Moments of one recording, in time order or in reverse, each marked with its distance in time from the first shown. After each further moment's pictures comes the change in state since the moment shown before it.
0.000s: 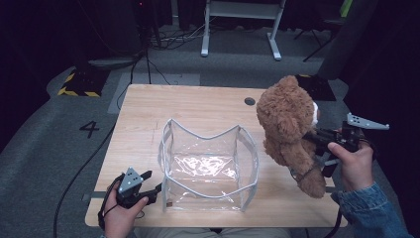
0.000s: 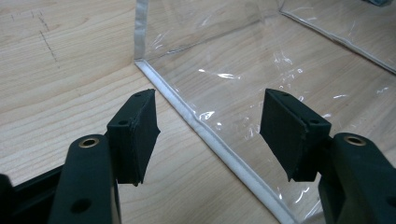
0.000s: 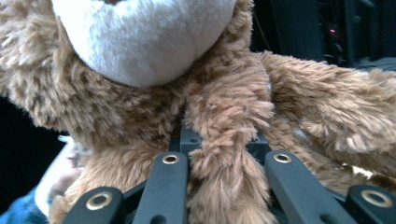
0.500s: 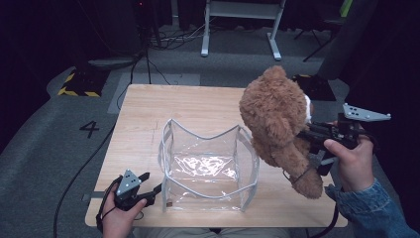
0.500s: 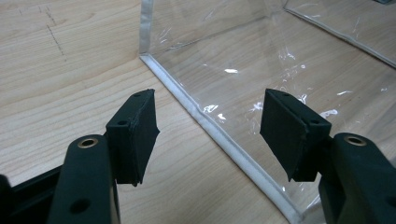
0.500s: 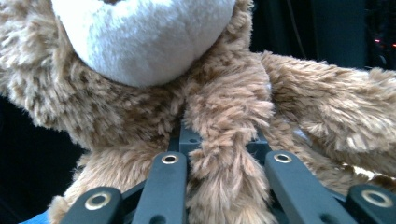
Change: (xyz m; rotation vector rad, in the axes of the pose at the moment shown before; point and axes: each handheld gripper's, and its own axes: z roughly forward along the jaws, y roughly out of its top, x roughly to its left) left arm 0.001 -0.003 -0.003 0.004 0.019 -0.002; right arm 0.061 0.039 0.028 0.022 0.104 -0.066
